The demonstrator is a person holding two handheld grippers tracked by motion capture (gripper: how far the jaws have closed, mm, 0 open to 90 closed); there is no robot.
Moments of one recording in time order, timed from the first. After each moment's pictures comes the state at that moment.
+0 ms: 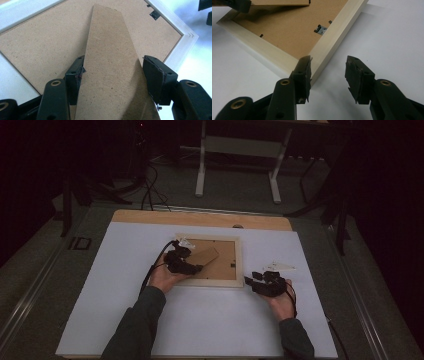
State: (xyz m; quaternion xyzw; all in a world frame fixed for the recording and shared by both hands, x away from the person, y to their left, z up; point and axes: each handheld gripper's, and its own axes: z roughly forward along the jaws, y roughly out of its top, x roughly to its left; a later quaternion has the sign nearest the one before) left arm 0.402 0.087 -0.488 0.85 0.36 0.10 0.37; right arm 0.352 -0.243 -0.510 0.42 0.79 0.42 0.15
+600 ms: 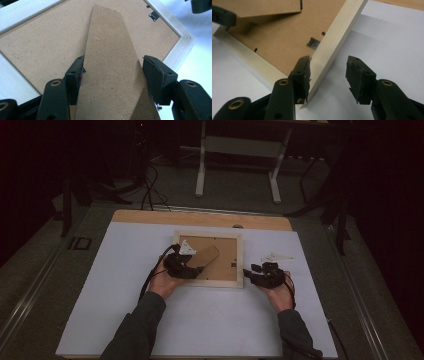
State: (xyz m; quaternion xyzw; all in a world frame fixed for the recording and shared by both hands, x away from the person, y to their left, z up) left arm 0.378 0.082 -0.482 0.85 0.34 0.16 0.38; right arm 0.372 -0.237 -0.495 0.42 0.79 0.42 0.15
